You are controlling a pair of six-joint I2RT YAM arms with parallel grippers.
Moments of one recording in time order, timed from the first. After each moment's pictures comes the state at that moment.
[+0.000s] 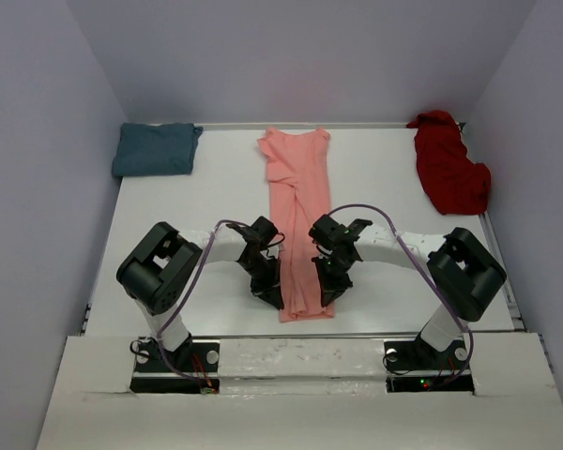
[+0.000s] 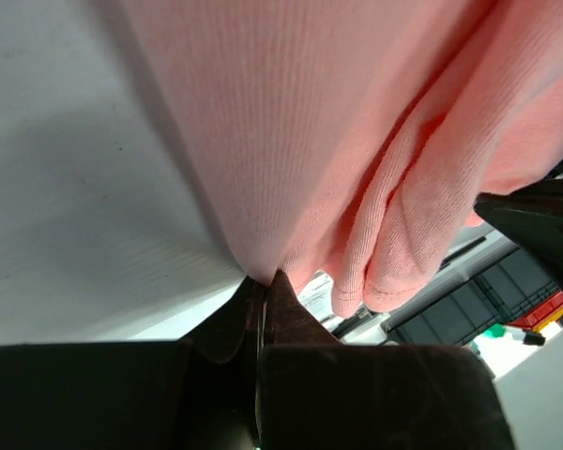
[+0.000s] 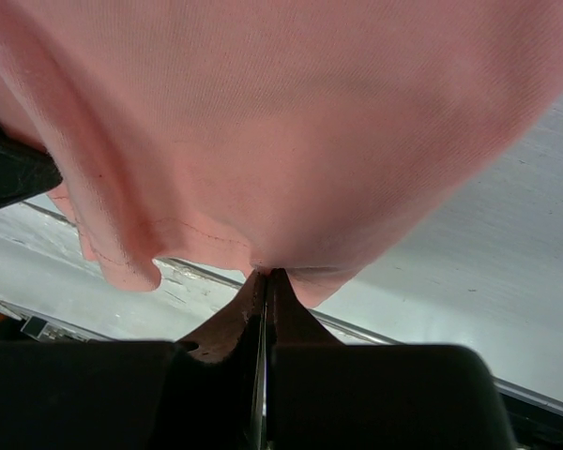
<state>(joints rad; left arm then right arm) -0.69 1.72 0.83 -0.54 0.60 -0.71 0.80 1.66 0.99 -0.76 -0.33 0.63</state>
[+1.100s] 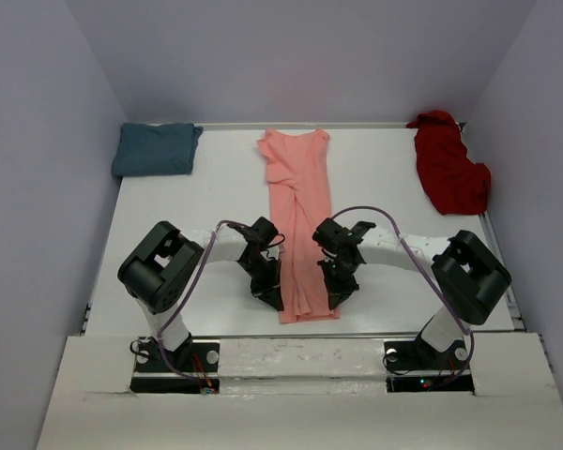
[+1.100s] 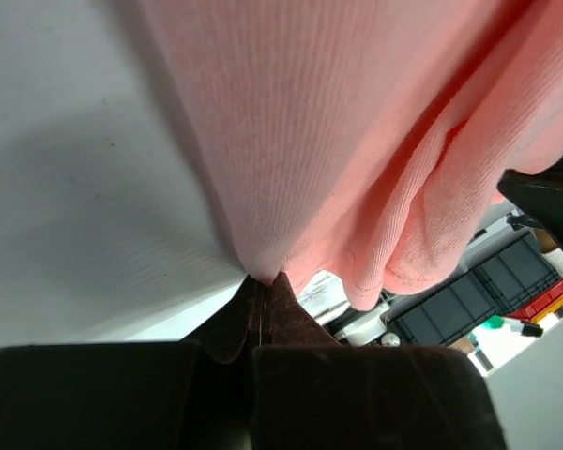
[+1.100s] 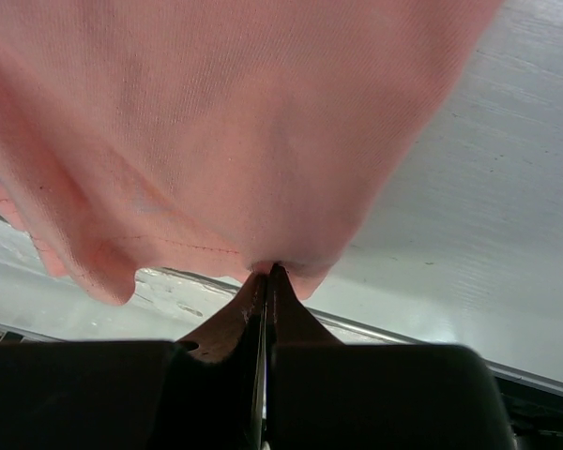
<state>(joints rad) -0.69 1.73 0.84 -0.56 0.61 -0.70 0.80 1.64 0.95 -0.80 -0.27 0.63</state>
